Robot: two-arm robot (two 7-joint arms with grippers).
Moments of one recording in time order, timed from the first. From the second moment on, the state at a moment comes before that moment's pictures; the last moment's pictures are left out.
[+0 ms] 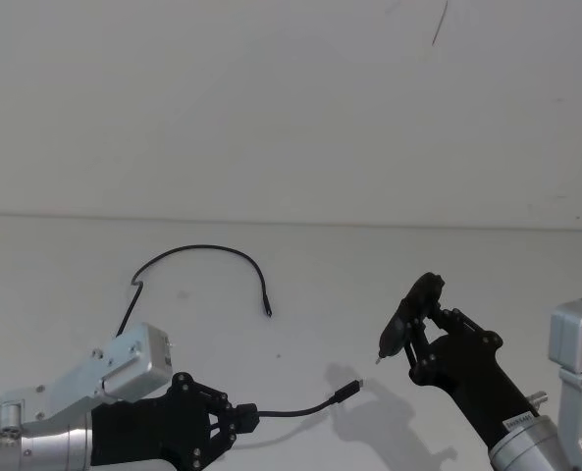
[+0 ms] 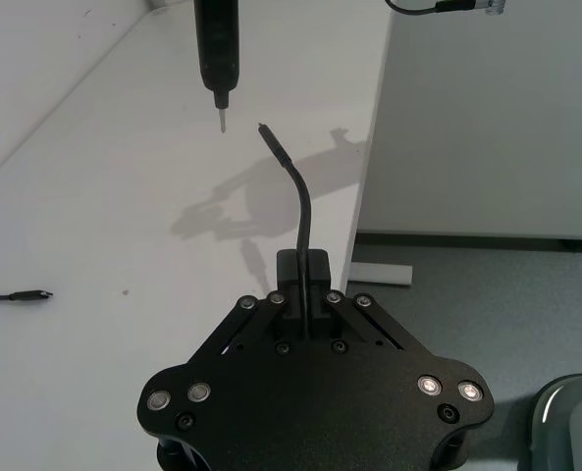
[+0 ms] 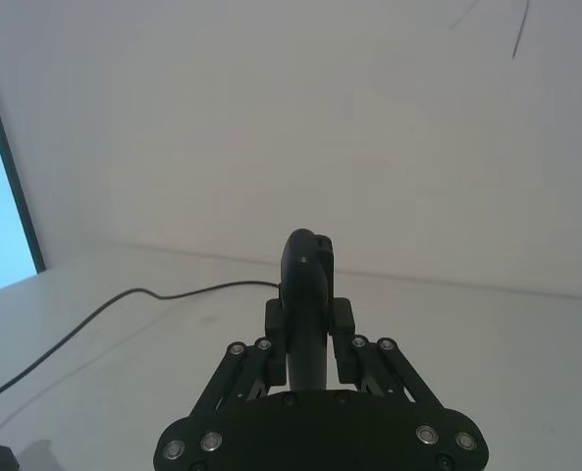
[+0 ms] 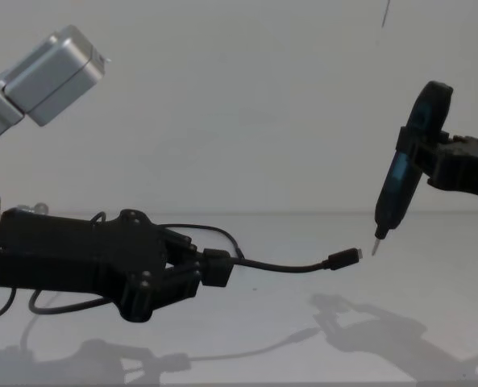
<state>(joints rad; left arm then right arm) -0.39 0.64 0.55 -1.59 -0.37 -0.02 -0.85 0.00 0.27 -0.24 -1.78 0.34 -0.03 0.18</state>
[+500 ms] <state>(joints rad) -0.39 0.64 0.55 -1.59 -0.37 -0.02 -0.85 0.00 0.27 -0.26 -1.77 0.33 0.02 0.21</state>
